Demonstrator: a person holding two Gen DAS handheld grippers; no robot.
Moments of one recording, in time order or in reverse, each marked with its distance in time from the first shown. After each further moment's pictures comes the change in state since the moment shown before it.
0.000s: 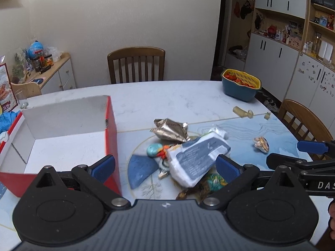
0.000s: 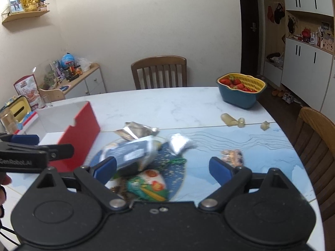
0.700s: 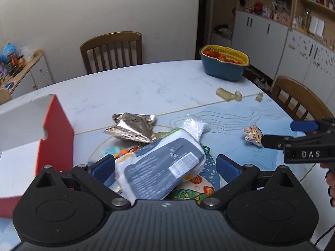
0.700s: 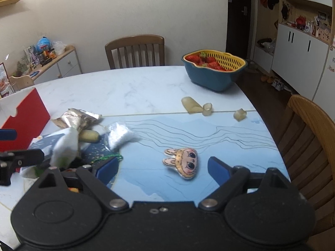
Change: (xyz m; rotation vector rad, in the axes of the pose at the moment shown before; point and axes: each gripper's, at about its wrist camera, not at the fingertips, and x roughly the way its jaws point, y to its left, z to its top) left arm 0.092 -0.066 0.002 0.121 0.156 -0.039; right arm 0.078 -0.103 0.004 -0.003 0.114 -0.066
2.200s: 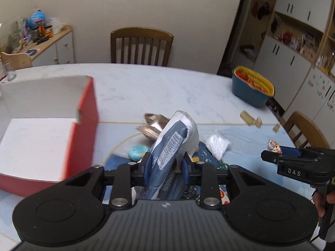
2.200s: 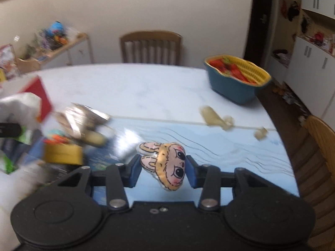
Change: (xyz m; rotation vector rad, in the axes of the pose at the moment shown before) left arm -0.025 0.072 0.006 -0.283 -0.048 0.010; right arm 0.026 0.033 0.028 -0.130 0.008 0.056
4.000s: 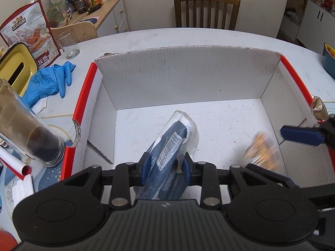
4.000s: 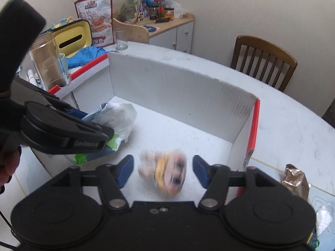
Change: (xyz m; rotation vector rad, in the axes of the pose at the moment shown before) left arm 0.037 0.266 0.038 0.066 0.241 0.243; right arm 0.083 0.357 0.065 -0.306 0.094 0.245
